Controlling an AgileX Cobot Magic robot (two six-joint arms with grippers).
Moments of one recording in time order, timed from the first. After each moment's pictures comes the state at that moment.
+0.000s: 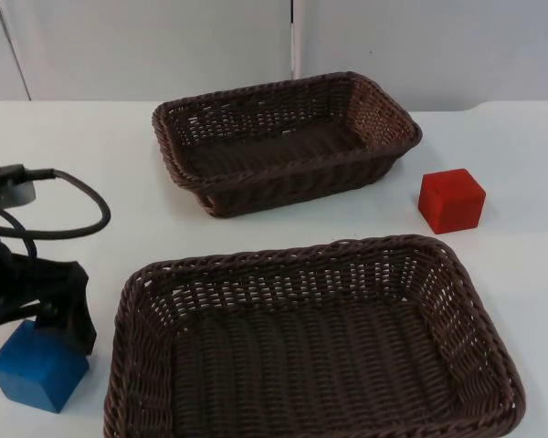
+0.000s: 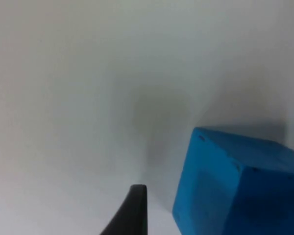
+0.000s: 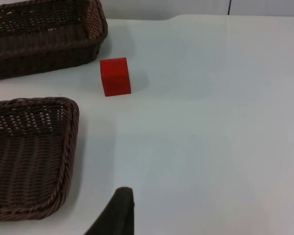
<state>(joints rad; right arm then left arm) 0.11 0.00 -0.52 0.00 1.08 0.00 -0.05 1.78 -0.71 -0.45 0.48 0.34</state>
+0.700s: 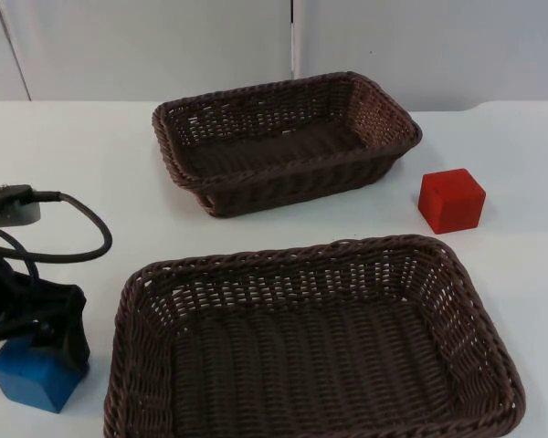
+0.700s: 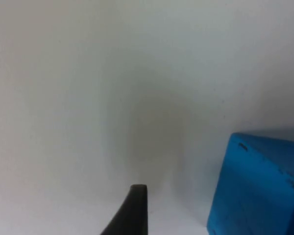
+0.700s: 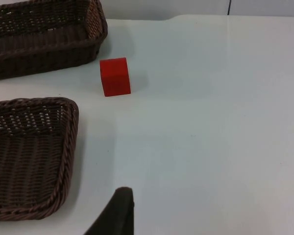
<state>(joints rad) 0.11 0.00 -0.52 0.00 1.08 0.00 -0.05 1.84 -0.71 -0.38 0.43 0.34</state>
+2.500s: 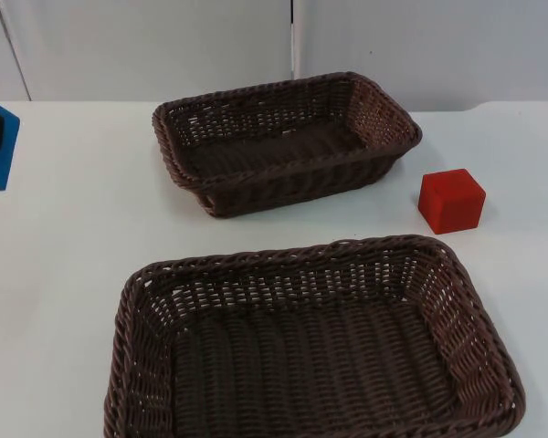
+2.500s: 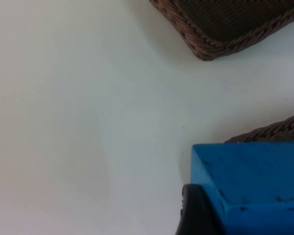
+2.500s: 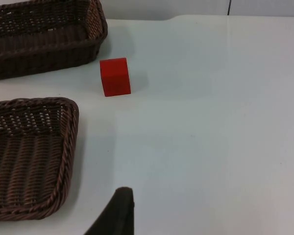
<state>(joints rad) 0.11 0.00 -0.52 0.00 1.08 0.00 -0.05 1.08 -0.71 -0.44 0.61 0.36</state>
